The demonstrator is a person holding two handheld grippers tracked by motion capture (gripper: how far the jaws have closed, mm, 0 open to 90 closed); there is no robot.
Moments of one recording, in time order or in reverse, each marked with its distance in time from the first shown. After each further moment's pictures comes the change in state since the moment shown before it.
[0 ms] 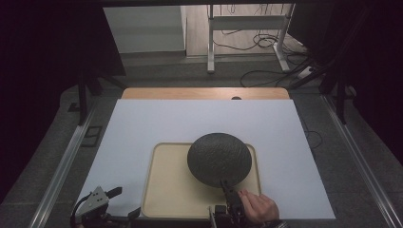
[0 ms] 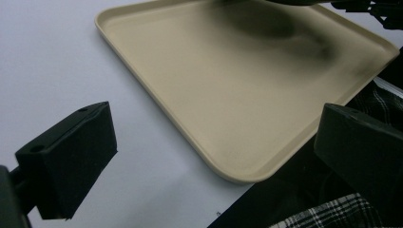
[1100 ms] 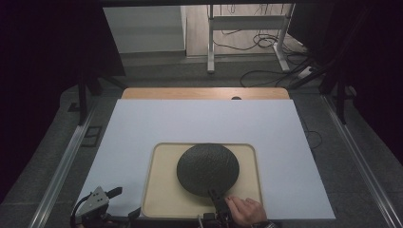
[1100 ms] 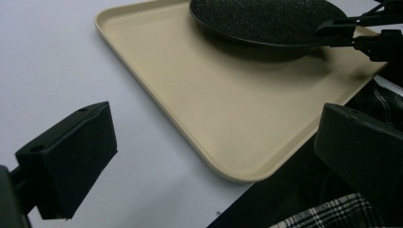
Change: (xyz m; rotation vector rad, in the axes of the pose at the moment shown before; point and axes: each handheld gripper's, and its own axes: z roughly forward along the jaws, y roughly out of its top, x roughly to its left) left arm -0.001 0.000 0.000 0.002 0.001 0.006; right arm 0.021 0.026 0.005 -0.049 0.124 -0.033
